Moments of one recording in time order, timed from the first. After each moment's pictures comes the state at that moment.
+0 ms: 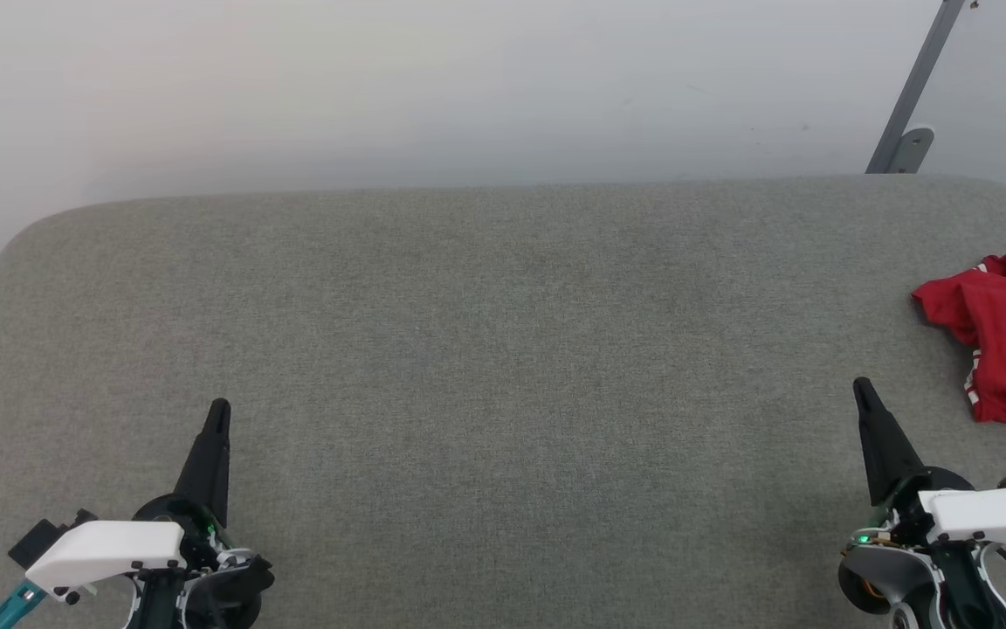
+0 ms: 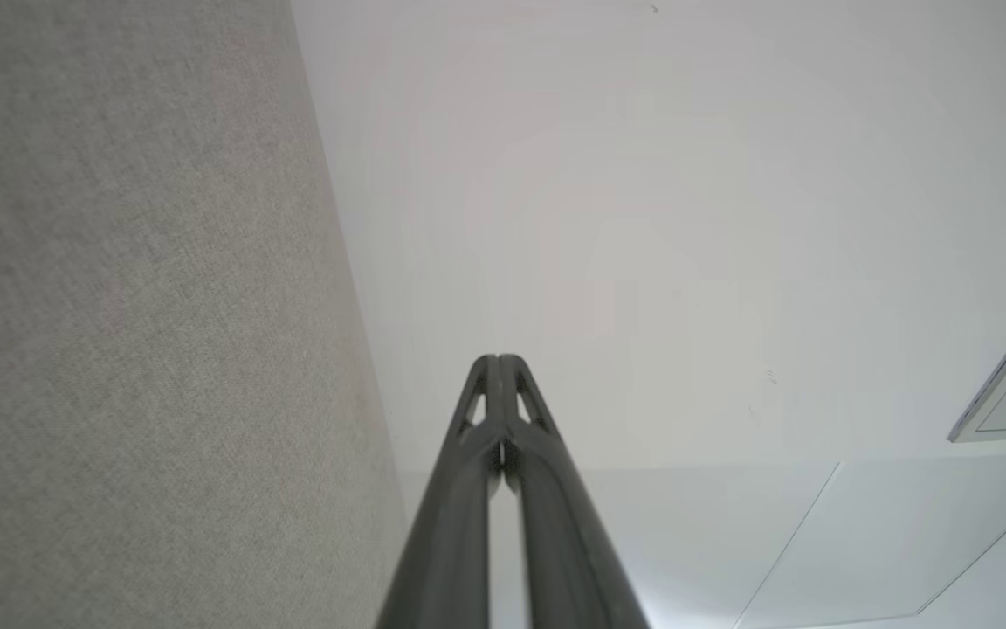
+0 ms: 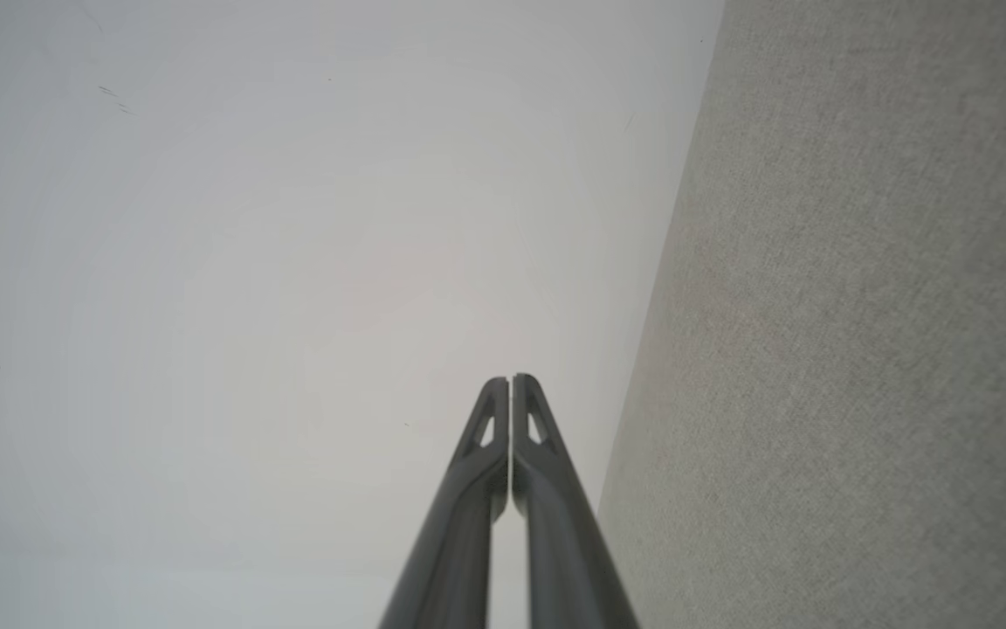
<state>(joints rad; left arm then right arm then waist) -0.10 0.07 0.09 0.25 -1.63 -0.13 0.10 -0.11 -0.05 -0.12 0.24 1.61 0.13 0.12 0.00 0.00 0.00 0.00</state>
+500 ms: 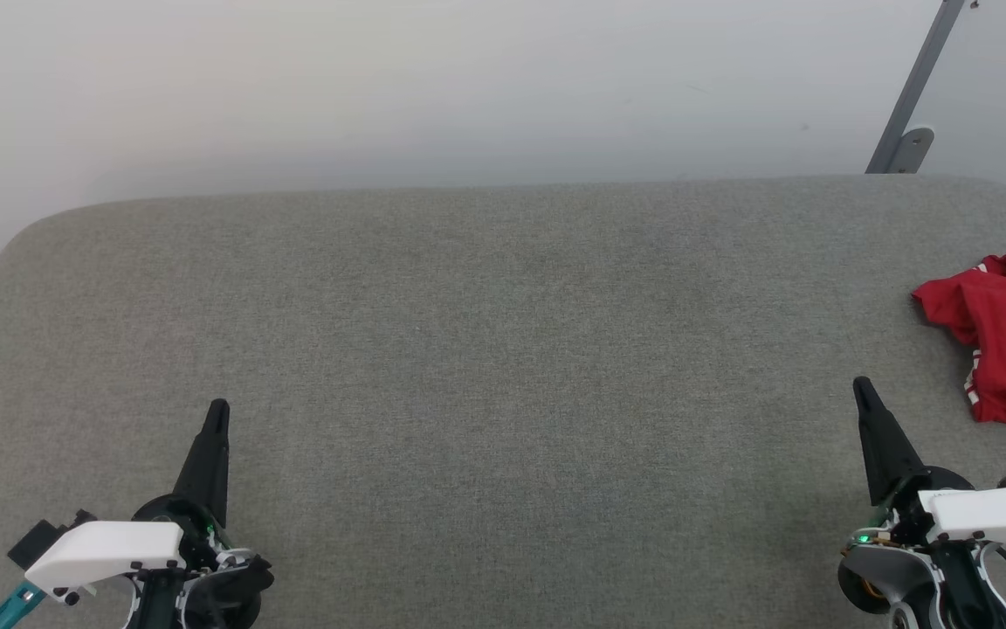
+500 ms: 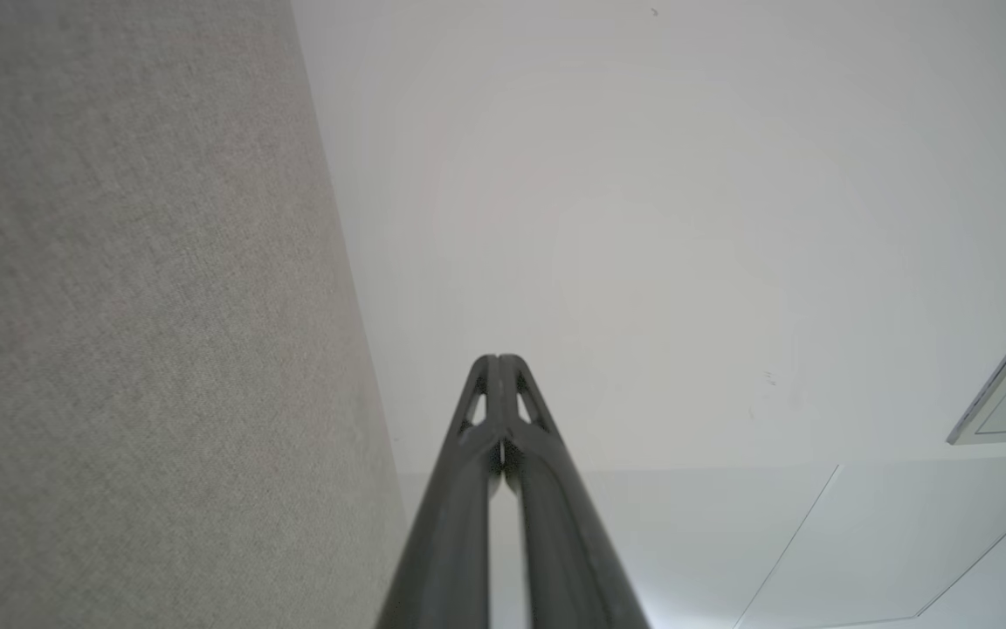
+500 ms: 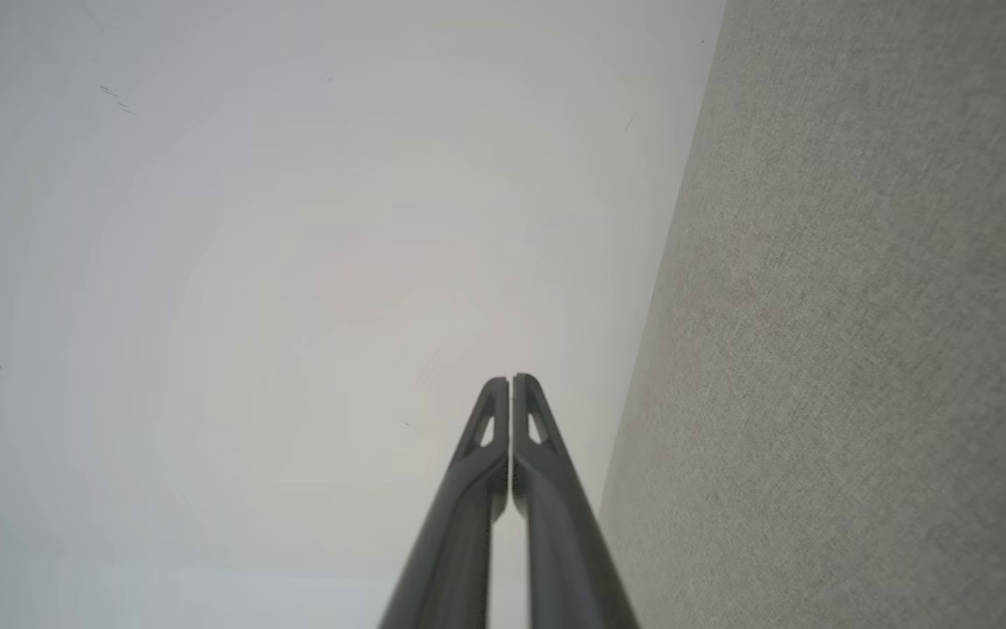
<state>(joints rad) -0.10 0.06 0.09 0.25 -1.63 -0.13 0.10 -0.11 -0.05 -0.12 0.24 1.61 0.13 0.12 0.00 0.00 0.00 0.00</state>
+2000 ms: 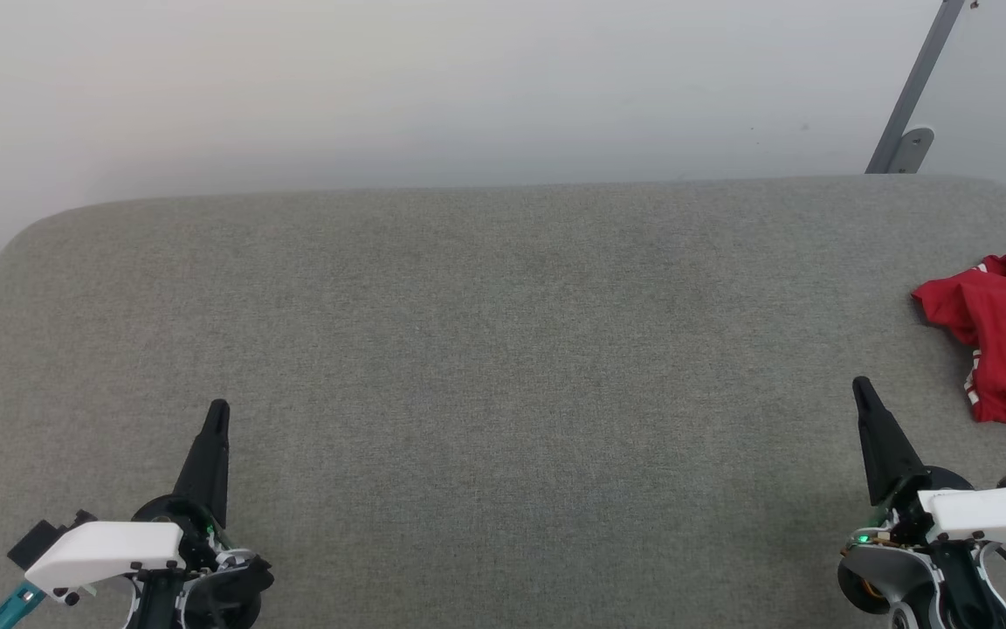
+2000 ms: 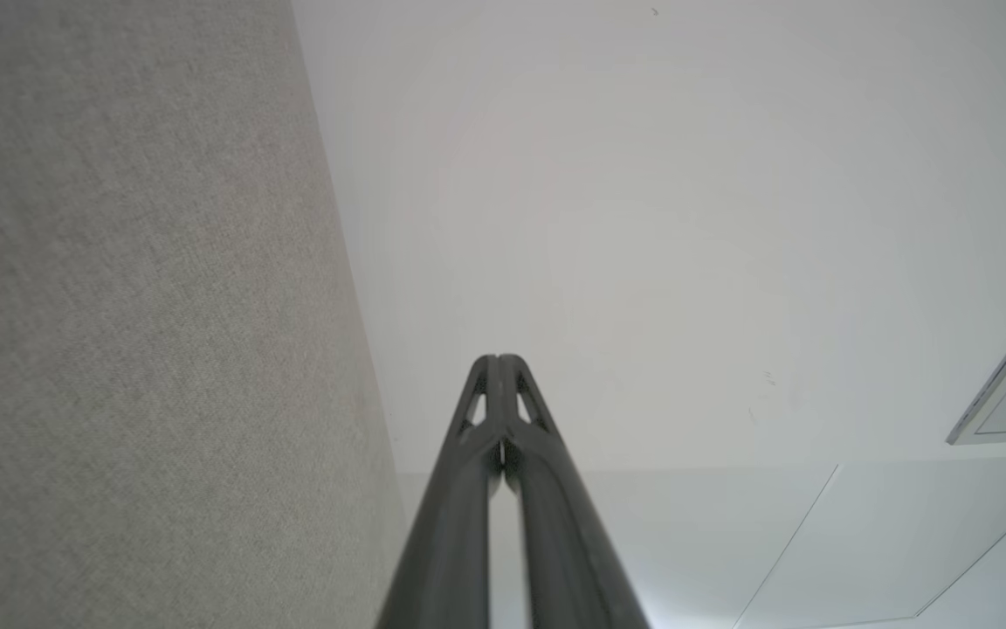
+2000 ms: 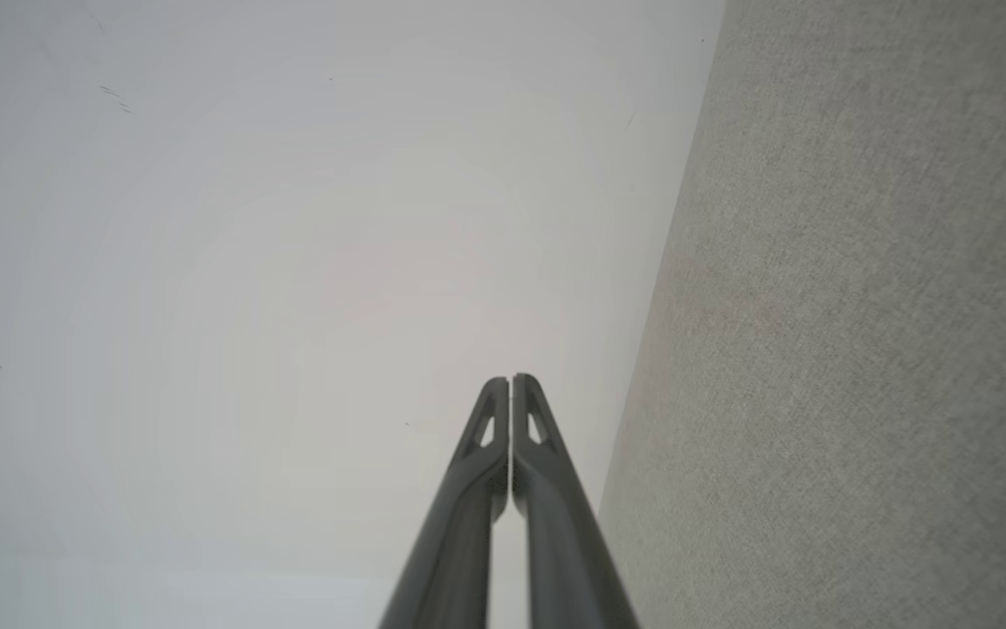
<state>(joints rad) -0.10 0.06 0.10 0.25 -1.62 -0.13 0.11 -0.11 -0.05 -0.11 0.24 1.61 0.13 0.12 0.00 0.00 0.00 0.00</state>
